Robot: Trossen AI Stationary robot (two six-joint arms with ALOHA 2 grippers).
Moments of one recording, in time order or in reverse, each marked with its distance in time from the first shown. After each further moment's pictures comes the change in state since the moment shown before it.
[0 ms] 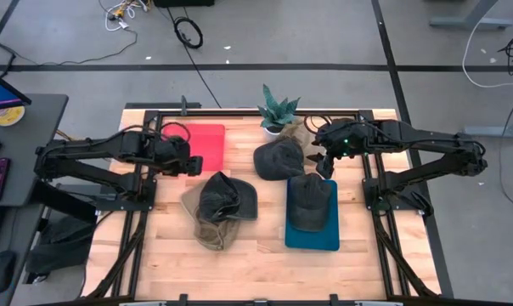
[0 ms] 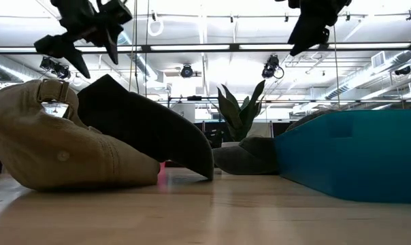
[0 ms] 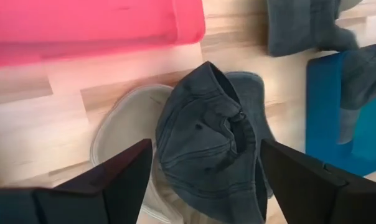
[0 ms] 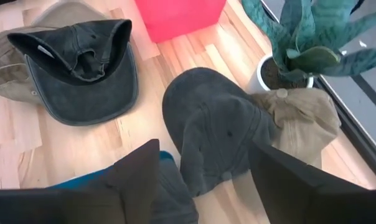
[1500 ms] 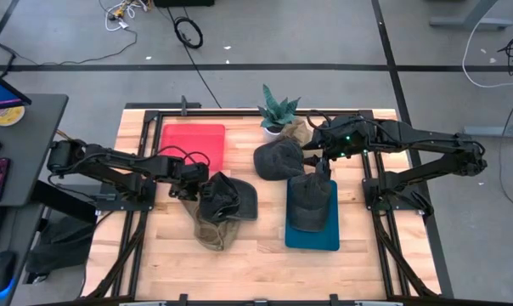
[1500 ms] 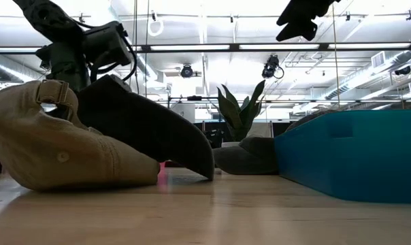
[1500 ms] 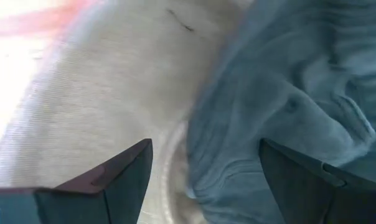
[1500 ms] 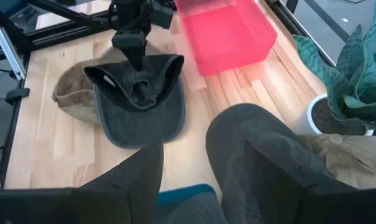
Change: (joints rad) left arm -0.014 0.175 -0.512 0.649 0.304 -0.033; right arm 0.003 0.006 -0.001 0.149 -0.166 -0.030
